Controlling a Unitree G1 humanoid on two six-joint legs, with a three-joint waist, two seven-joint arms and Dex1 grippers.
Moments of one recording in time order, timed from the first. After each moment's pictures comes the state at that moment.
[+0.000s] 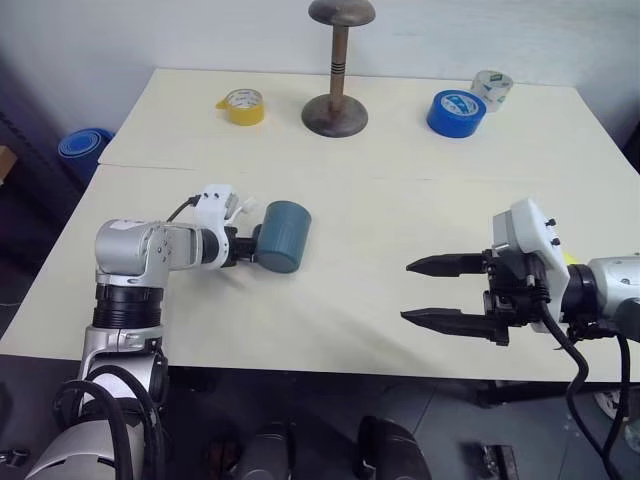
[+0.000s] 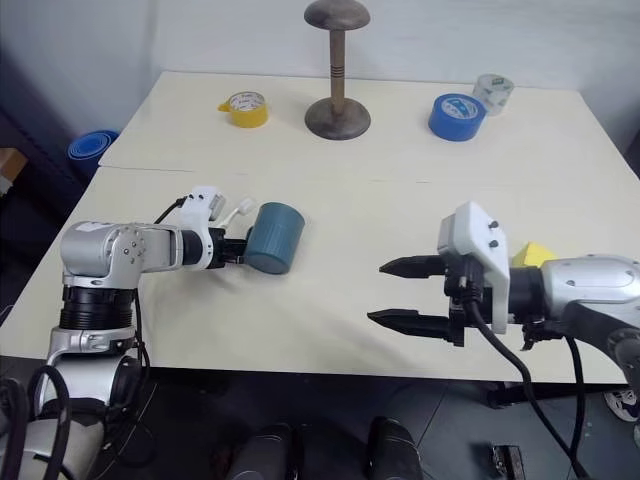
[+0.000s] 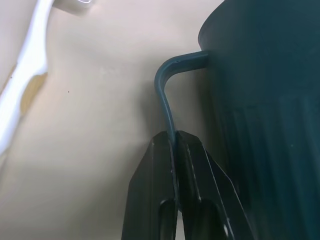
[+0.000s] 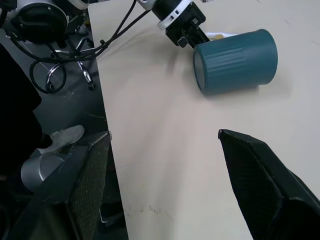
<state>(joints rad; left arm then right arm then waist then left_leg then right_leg) -0.82 0.49 0.08 0.13 -0.42 1.40 -0.28 -0.31 -1.08 -0.29 -0.66 1.10 0.94 0.84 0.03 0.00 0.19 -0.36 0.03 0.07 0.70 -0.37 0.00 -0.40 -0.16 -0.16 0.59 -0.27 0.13</state>
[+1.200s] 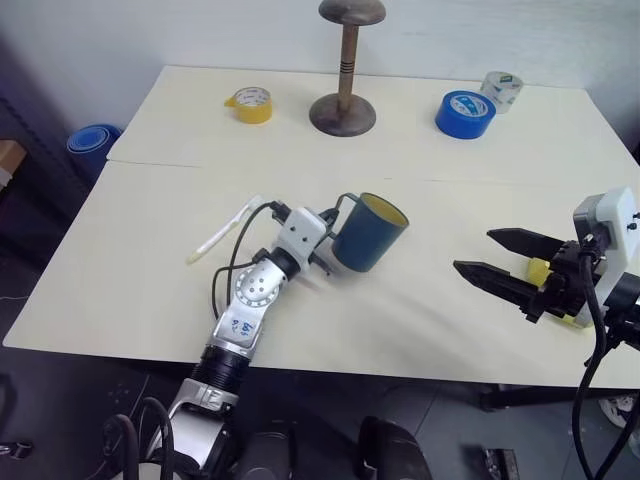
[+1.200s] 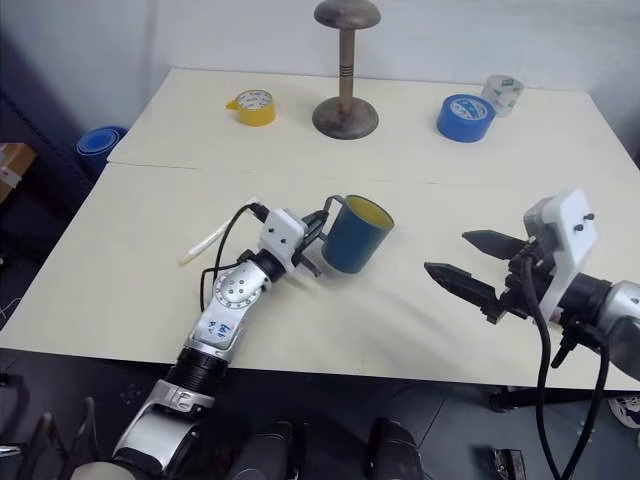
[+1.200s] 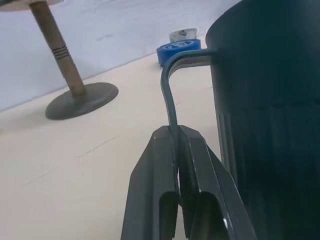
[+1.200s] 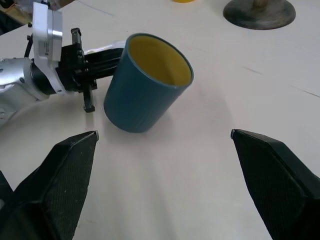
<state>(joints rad) -0.54 0.12 -0.18 0.27 0.07 -0.14 -0.24 -0.05 -0.97 -0.61 -0.65 1.22 1.00 0.43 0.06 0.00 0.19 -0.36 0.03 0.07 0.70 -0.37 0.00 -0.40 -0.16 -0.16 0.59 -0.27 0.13</state>
